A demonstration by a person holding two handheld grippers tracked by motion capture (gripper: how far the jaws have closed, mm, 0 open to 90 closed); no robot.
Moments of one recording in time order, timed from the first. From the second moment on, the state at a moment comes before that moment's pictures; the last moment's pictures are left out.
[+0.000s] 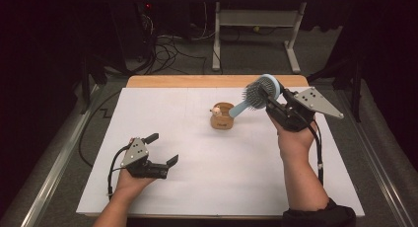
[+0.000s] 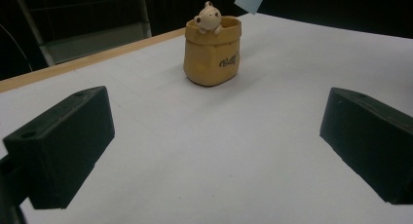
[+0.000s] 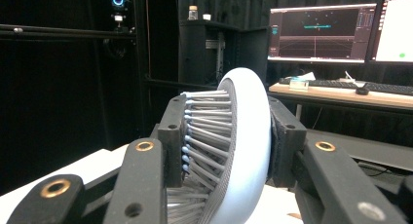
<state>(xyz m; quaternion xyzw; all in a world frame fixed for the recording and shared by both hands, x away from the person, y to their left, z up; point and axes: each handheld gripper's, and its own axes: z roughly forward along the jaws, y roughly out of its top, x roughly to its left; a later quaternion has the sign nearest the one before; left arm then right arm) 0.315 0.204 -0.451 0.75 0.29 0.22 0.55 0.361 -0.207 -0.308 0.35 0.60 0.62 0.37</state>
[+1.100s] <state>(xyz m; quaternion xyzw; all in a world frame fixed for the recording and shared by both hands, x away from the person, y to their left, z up) 0.316 0.204 -0.451 0.75 0.29 0.22 0.56 0.399 -0.184 -0.316 0.36 0.60 0.61 0.36</state>
